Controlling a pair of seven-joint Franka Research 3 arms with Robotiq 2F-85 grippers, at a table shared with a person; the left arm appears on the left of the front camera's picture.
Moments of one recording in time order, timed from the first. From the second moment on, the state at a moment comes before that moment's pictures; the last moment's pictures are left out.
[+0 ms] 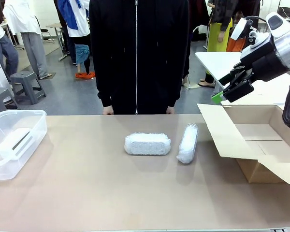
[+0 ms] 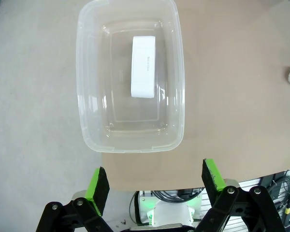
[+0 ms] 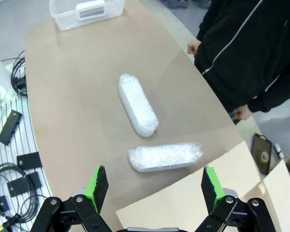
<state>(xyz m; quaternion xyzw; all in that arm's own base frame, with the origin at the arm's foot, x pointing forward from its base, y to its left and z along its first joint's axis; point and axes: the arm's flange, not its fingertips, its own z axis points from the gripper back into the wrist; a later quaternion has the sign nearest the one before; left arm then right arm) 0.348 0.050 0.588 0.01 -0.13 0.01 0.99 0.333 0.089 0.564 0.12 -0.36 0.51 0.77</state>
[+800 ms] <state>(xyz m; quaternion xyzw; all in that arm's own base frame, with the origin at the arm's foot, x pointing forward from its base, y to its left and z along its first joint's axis) 0.349 0.038 0.591 -0.01 -0.13 -0.01 0.99 0.333 0.089 0.564 0.12 -0.36 0.51 0.77</state>
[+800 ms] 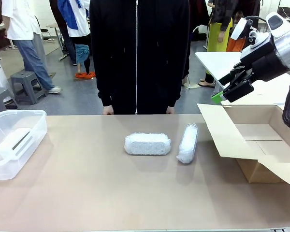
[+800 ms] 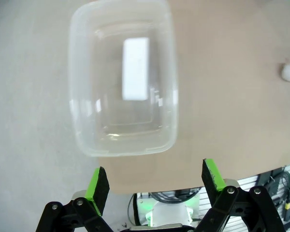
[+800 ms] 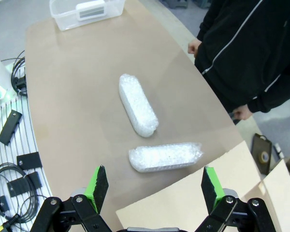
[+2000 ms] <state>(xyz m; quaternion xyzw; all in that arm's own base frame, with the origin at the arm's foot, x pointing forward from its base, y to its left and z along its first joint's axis) 0.315 -0.111 0.560 -0.18 -0.29 -0.46 0.82 0.333 0.089 0.564 0.12 -0.36 0.51 0.77</state>
